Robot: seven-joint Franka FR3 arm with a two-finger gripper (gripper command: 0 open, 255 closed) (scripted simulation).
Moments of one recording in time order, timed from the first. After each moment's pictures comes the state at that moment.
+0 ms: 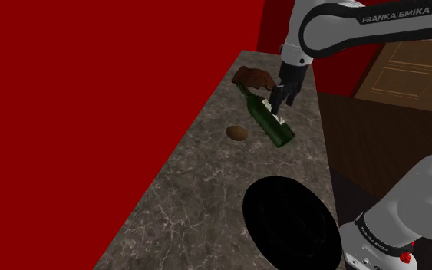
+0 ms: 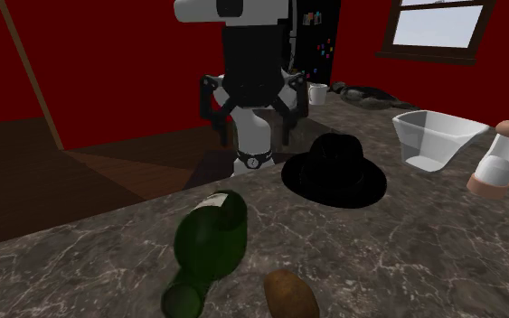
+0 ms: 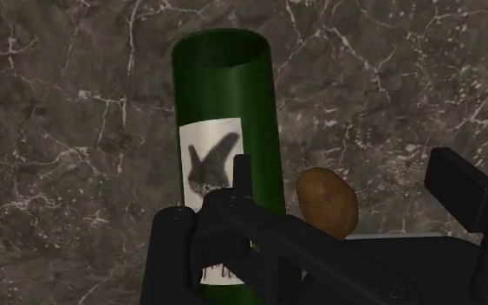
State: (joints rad) arm 0.05 -0.39 0.04 -2.29 0.04 1.86 -0.02
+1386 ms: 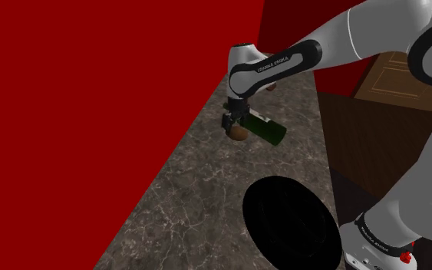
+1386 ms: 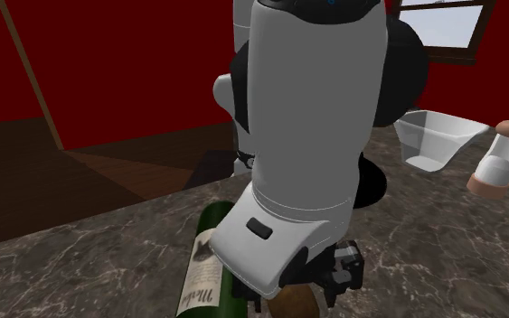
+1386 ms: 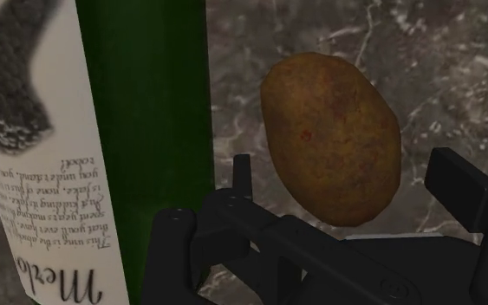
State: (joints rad) arm 0.09 0.25 0.09 -1.97 0.04 2.13 0.01
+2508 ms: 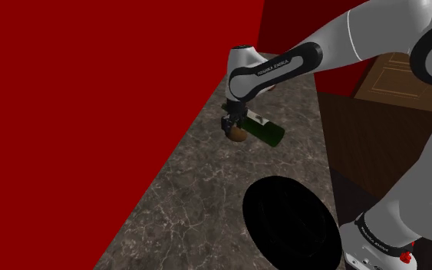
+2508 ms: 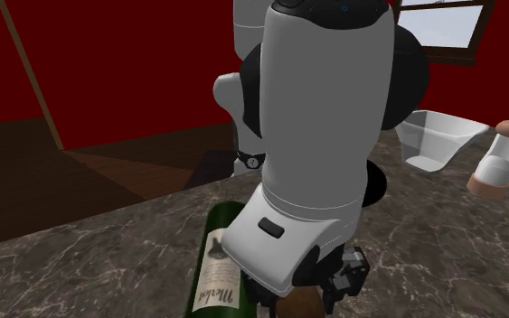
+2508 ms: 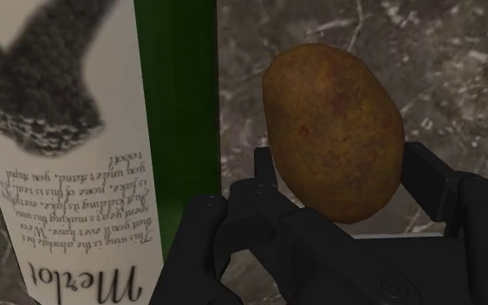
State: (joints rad) arm 0.10 0.24 0.09 -2.00 0.04 2.18 0.01
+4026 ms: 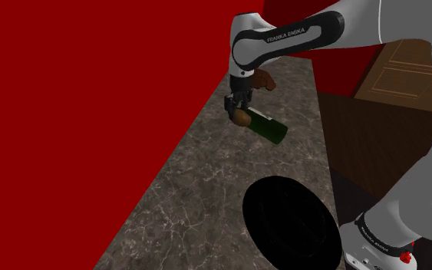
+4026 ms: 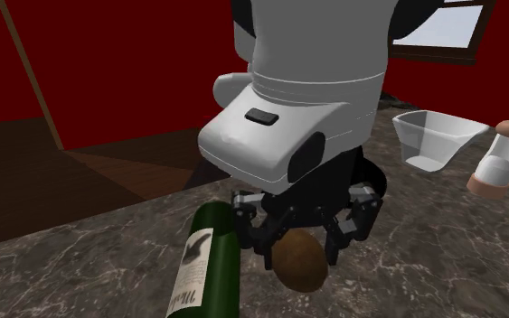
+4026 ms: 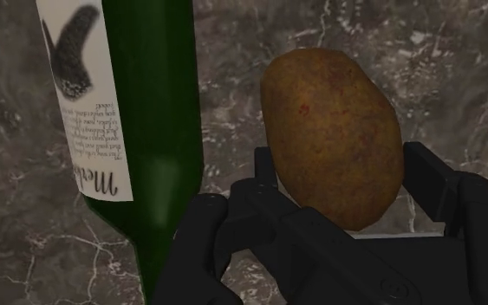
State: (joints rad) arm 0.09 0.16 0.09 -1.87 0.04 1.93 0.01
